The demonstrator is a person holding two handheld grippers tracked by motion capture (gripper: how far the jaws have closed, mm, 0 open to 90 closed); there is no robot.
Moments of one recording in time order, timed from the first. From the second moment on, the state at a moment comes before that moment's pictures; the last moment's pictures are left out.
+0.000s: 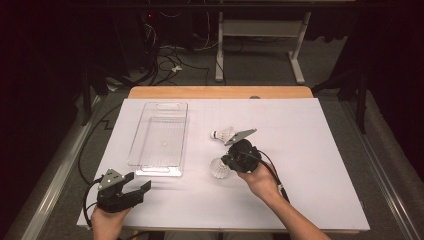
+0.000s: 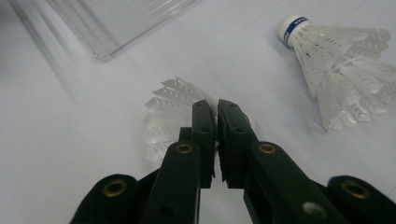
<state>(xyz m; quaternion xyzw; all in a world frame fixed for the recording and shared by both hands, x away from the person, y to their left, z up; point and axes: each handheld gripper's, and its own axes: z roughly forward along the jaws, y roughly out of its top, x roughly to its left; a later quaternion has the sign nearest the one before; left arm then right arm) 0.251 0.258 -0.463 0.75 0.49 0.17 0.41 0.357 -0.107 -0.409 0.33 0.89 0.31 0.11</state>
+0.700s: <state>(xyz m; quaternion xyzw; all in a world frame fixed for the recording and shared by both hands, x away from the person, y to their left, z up) 0.251 0.258 -0.462 0.75 0.50 0.17 0.41 0.351 -0.120 -0.405 0.33 0.88 0.33 0.09</state>
